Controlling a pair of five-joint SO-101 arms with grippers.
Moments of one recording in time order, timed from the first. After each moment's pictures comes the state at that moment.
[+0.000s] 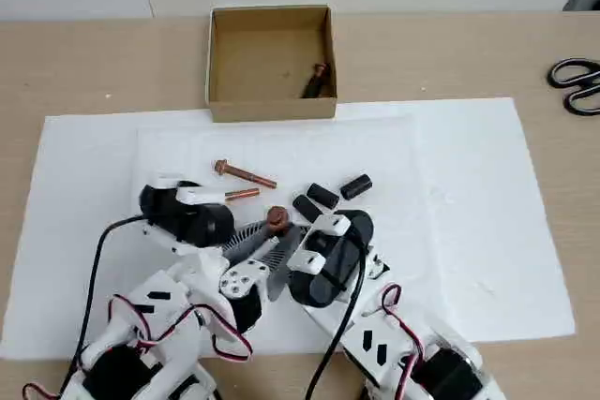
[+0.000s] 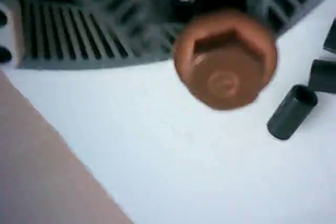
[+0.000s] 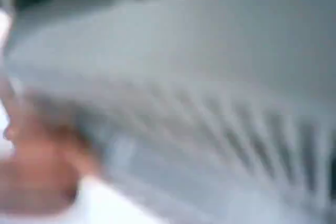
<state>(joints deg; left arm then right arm) 38.1 -91.6 66.1 62.3 27.9 -45.1 -102.7 74.0 55.9 4.5</state>
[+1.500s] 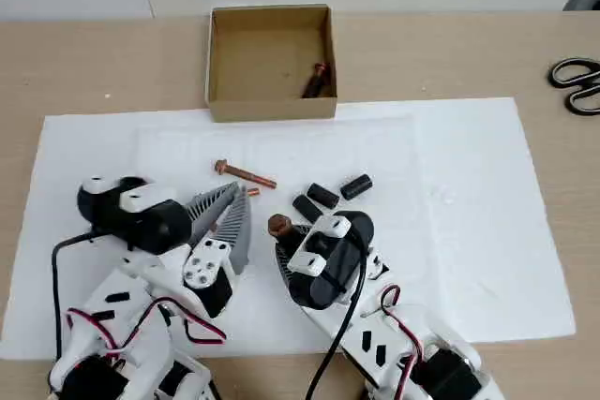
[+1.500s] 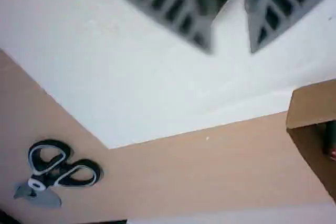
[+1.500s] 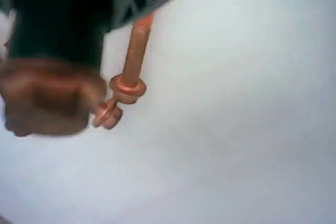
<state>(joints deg) 25.4 -91.4 56.2 59.6 18.8 -45.2 -102.9 74.8 55.4 4.5</state>
